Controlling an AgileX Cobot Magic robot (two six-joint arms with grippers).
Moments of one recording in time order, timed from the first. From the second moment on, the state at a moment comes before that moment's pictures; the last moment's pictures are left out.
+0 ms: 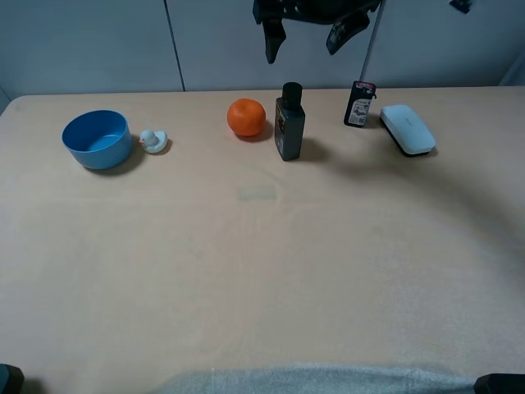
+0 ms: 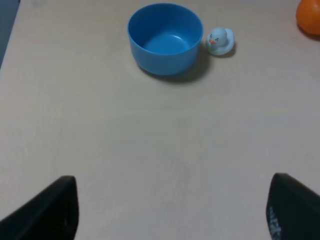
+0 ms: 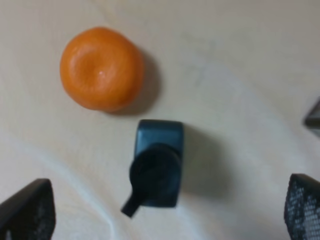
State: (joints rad) left arm 0.02 -0.01 -0.49 0.01 1.05 0.03; right arm 0.54 2.08 -1.97 0.02 1.15 0.17
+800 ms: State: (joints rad) left arm 0.02 -0.01 -0.49 0.01 1.05 0.03; right arm 0.29 1.62 -1.79 -0.05 1.21 0.17
